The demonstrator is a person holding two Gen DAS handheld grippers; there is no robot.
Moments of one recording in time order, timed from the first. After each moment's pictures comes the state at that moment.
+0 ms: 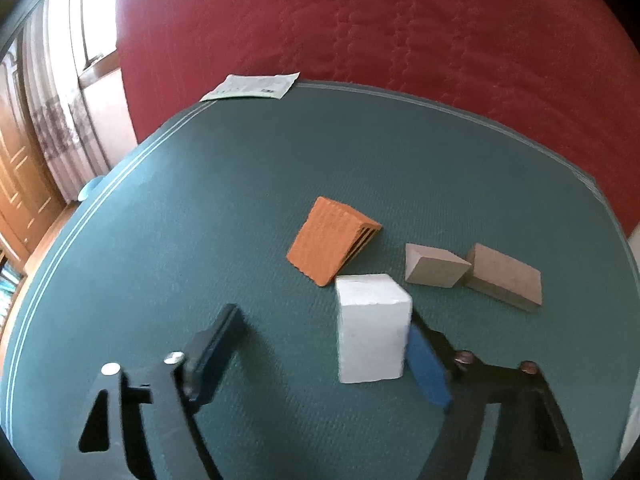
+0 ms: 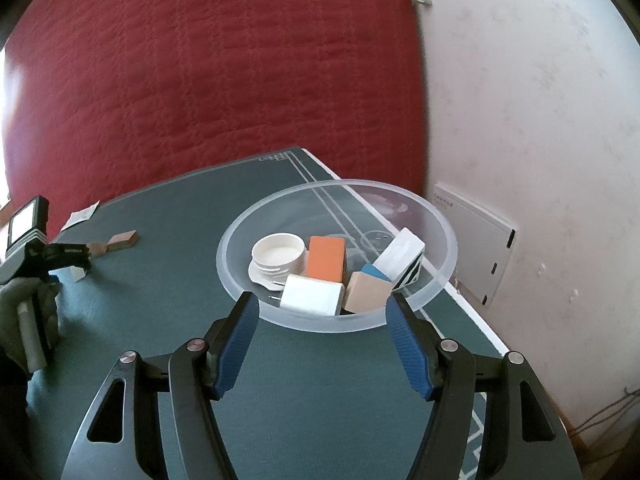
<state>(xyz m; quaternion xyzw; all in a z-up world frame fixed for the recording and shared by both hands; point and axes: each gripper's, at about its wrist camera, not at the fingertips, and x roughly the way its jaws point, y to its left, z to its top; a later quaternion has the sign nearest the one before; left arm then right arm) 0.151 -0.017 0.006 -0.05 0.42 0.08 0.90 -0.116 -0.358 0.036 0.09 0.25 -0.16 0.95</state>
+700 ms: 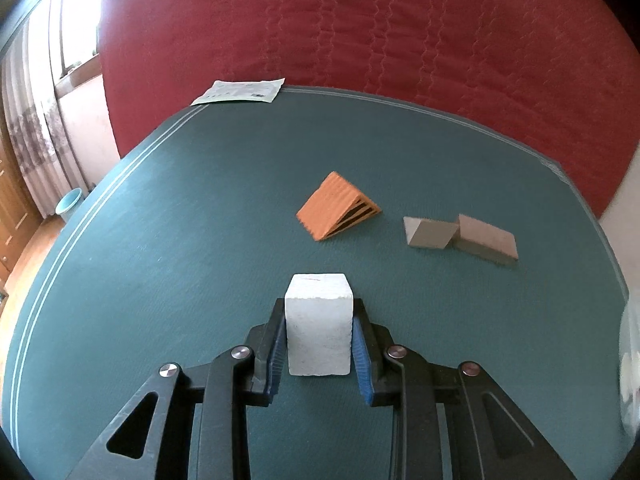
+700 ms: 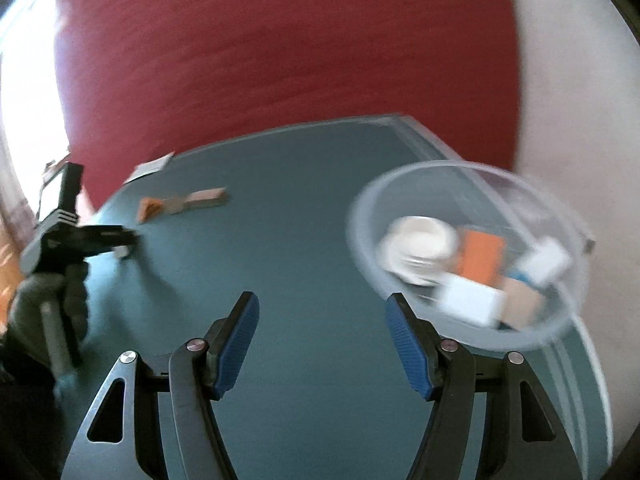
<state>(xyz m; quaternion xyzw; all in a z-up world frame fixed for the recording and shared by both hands) 0.114 0.010 0.011 -0.04 0.41 0.02 0.91 -0.058 -0.295 0.039 0.08 0.32 0.01 0.94</state>
